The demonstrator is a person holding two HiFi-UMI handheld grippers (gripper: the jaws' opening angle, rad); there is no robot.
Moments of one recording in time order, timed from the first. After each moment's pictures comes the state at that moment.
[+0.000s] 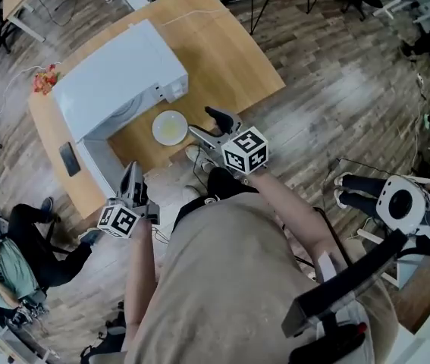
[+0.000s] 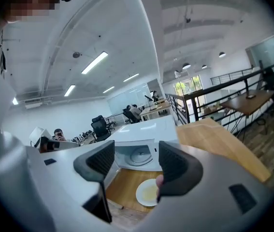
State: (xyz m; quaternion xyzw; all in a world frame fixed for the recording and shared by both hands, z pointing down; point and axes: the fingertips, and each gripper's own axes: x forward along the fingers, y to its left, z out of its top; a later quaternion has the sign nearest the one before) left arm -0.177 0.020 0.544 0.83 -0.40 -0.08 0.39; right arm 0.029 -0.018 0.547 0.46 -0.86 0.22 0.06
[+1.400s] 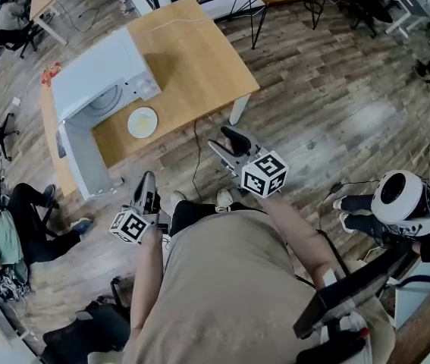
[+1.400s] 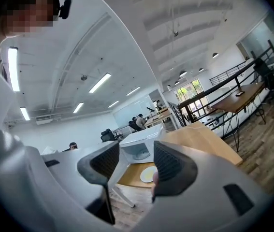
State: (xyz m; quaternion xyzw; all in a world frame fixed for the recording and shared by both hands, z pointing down) left arm -0.001 0.201 0.536 0.81 -0.43 -0.11 0.39; right arm 0.216 0.167 0.495 0.44 -0.87 0.23 -0.04
